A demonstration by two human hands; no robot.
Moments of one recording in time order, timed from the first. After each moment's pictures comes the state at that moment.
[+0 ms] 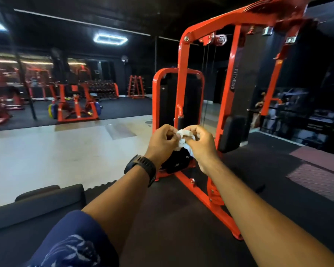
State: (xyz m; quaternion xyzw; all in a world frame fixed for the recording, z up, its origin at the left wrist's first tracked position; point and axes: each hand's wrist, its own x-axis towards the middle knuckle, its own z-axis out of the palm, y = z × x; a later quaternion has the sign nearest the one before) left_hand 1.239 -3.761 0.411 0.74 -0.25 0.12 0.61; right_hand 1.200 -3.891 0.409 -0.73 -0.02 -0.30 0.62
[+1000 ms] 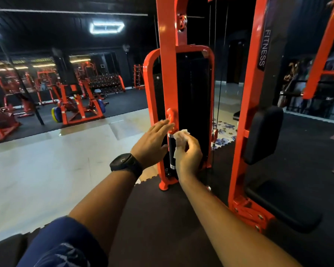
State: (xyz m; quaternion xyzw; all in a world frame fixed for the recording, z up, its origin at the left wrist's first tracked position) left_hand 1.636 -3.905 0.384 0.89 -0.38 0.20 0.16; right_hand 1.600 -4.015 0.325 -0.64 0.08 -0.50 0.58
